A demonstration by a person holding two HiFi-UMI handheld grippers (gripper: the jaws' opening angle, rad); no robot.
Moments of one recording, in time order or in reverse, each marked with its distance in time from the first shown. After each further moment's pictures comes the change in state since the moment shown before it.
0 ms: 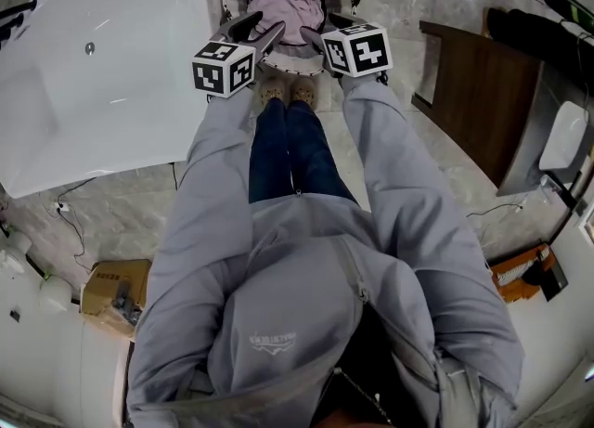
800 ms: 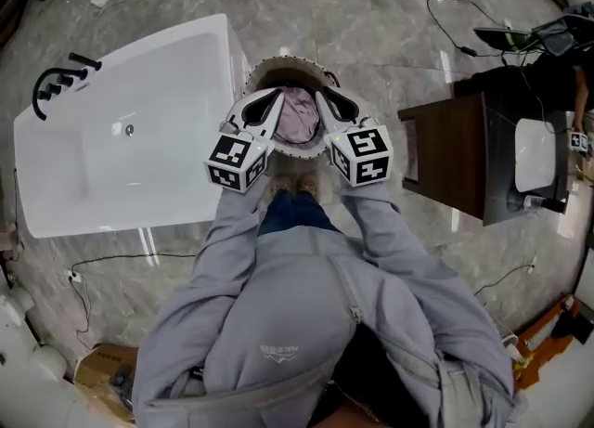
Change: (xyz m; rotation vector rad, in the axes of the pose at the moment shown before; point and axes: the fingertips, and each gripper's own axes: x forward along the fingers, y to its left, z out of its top) left arm -0.141 -0.153 0.150 0.351 -0.383 0.015; right arm -0.229 0.089 0.100 -0.201 -0.624 -0.162
